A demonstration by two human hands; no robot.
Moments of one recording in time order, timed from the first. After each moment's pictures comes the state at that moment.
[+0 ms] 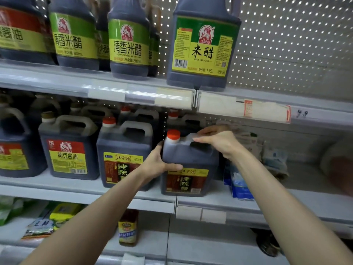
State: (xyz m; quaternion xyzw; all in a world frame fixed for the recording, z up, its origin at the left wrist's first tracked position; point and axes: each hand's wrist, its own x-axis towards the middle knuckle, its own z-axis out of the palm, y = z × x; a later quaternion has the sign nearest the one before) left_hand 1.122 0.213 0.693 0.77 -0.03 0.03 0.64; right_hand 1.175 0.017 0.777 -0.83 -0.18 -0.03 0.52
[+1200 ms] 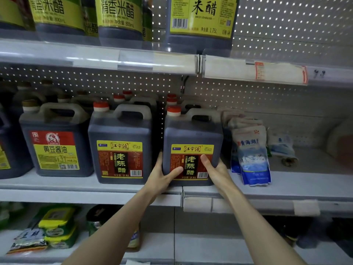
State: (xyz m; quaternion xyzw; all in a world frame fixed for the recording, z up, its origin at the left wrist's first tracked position) left_hand 1.134 0.204 0.585 0.74 -0.05 0.10 0.66; right_hand 1.166 0.022 0.608 -0.74 -0.08 -0.01 0.67
